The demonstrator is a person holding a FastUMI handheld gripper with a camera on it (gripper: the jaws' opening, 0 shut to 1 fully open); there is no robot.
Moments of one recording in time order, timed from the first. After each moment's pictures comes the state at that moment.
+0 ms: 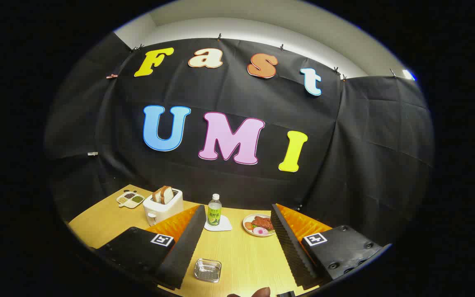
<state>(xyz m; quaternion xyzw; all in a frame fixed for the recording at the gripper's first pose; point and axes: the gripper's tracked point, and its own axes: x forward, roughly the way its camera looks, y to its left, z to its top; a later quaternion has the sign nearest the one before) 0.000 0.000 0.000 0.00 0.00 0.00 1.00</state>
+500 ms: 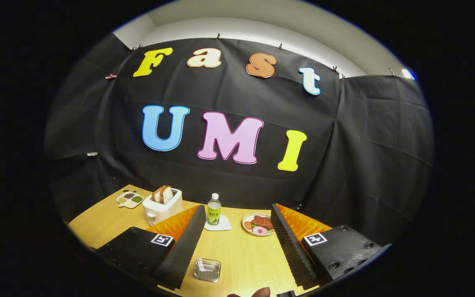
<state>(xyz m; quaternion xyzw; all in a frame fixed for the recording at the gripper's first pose) -0.002 -0.002 -0.002 0.00 0.00 0.00 1.00</state>
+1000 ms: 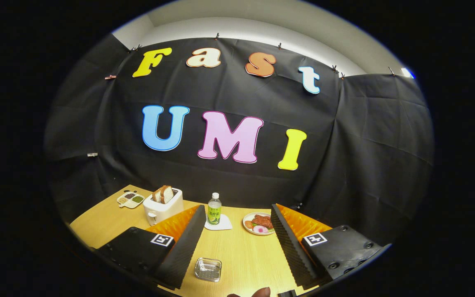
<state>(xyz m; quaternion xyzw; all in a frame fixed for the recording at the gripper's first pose) -0.002 0.001 -0.003 0.01 0.00 0.00 1.00</state>
